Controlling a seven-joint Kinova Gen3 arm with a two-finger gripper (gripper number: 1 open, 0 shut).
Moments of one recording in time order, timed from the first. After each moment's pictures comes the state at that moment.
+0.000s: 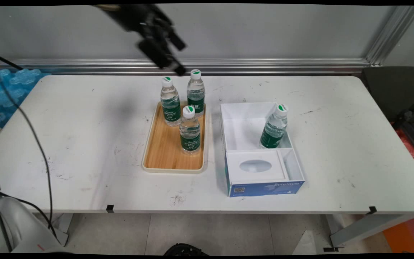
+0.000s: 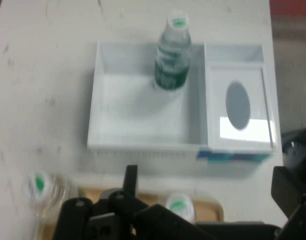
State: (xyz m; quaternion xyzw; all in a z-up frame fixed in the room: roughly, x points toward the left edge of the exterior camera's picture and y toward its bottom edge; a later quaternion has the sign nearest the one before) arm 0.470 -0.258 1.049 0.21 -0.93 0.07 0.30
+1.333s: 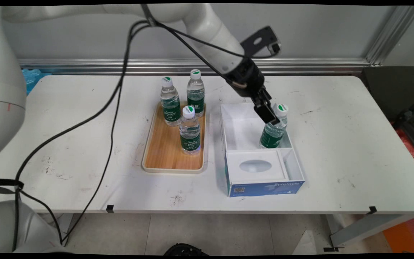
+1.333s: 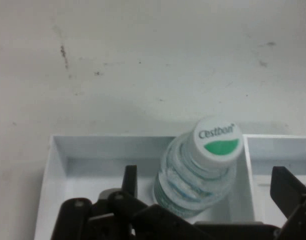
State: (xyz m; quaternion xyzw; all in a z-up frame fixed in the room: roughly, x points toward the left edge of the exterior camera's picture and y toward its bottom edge) arm 0.286 -0.369 0.873 0.21 -0.92 0.05 0.33
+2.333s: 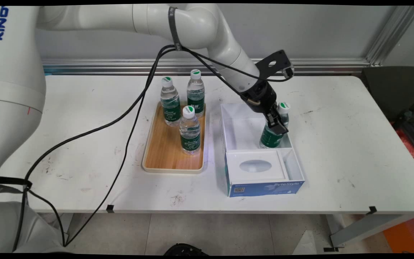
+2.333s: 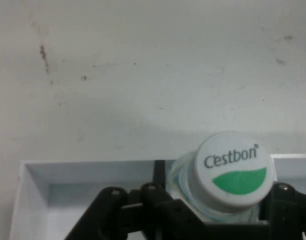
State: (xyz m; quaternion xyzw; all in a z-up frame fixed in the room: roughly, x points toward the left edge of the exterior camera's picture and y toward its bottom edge) arm 0.251 -0.388 0.821 0.20 -0.92 0.05 0.32
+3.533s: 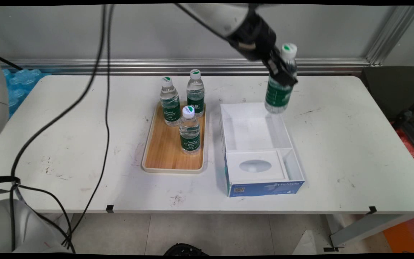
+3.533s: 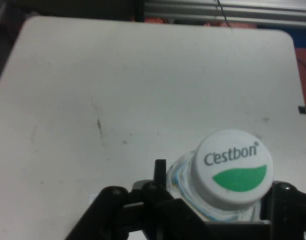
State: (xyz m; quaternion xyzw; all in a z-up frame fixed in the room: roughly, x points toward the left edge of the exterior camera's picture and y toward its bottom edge) arm 0.294 -0.346 0.973 0.22 -0.89 0.10 0.38
